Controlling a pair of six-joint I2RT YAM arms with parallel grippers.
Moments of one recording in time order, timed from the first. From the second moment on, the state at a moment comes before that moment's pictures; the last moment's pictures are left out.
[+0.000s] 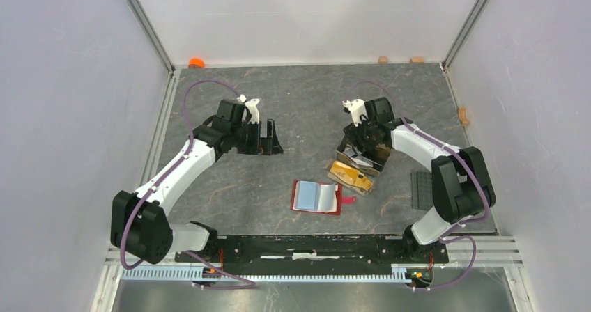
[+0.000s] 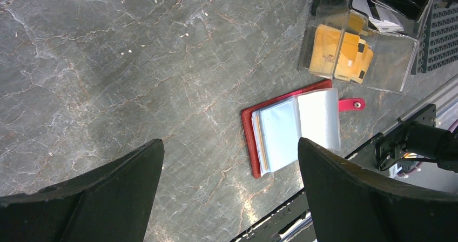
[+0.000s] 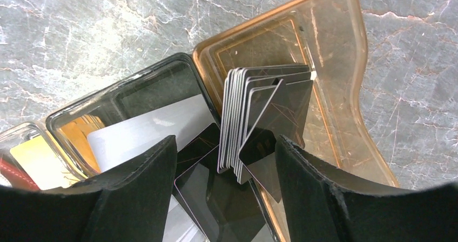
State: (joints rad) left arm -0.38 1.30 0.99 -0.54 0.35 -0.30; right arm 0.33 1.61 0.98 -0.36 -0.10 -0.28
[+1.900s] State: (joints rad) left arm -0.38 1.30 0.99 -0.54 0.35 -0.30; right arm 0.38 1.53 1.02 -0.48 -0.16 -0.25
